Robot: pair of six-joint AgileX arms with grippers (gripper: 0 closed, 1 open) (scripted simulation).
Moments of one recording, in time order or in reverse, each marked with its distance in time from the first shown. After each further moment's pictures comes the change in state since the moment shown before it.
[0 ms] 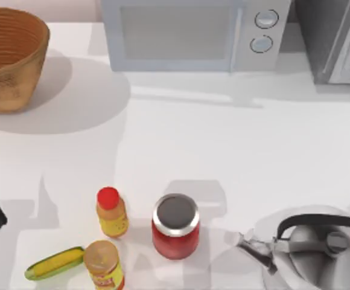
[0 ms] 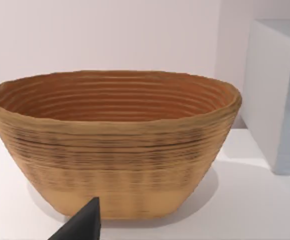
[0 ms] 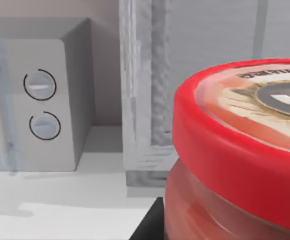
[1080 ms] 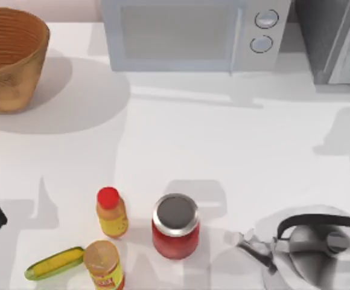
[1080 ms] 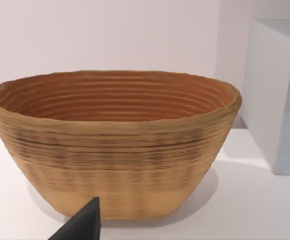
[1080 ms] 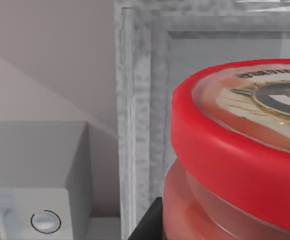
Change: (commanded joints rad) left arm 0.000 0.000 0.000 0.000 0.000 0.000; right arm 0.085 0.665 0.875 -0.253 0.109 0.009
